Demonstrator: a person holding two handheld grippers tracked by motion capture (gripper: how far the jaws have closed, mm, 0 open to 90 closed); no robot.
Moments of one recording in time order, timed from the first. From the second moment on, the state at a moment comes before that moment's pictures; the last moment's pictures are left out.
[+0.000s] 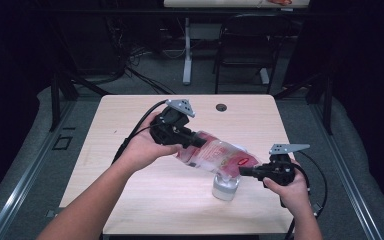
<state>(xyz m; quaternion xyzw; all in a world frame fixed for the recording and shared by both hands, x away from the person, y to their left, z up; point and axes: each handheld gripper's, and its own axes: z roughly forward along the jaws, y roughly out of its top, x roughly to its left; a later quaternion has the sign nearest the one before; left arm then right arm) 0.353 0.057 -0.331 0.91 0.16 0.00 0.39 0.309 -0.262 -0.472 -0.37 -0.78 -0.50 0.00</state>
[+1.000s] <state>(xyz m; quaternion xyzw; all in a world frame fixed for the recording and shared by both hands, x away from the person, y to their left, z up) 0.350 0.086 -0.346 0.89 0.19 0.01 0.41 0.306 -0.254 -0.469 -0.37 -0.76 -0.53 -0.03</state>
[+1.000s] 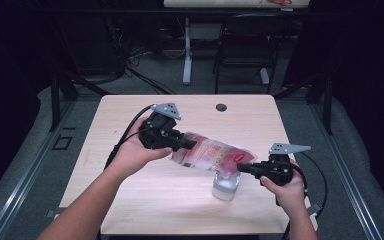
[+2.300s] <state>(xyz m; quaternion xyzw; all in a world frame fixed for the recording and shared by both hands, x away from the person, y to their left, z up) 0.343 0.136 -0.397 0.87 0.21 0.01 0.45 0.306 -0.245 -0.472 -0.33 -0.75 -0.57 -0.03</state>
